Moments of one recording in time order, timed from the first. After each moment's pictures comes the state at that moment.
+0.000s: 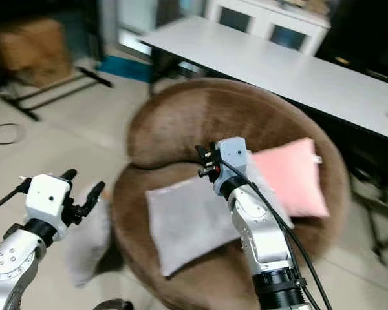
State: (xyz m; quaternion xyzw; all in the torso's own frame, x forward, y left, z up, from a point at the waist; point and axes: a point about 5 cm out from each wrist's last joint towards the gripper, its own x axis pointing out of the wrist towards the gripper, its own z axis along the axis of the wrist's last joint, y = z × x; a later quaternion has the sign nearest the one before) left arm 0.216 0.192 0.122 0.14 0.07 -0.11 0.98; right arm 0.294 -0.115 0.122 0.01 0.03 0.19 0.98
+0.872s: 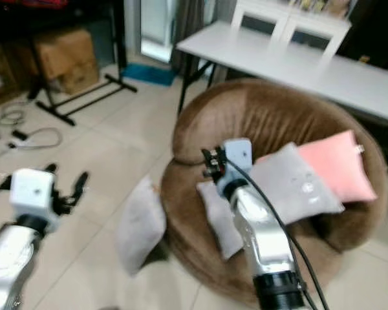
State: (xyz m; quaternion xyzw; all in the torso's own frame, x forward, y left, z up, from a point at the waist) left arm 0.225 0.198 0.127 0.11 0.04 -0.04 0.99; right arm 0.291 -0.122 0.113 0.04 0.08 0.15 0.98
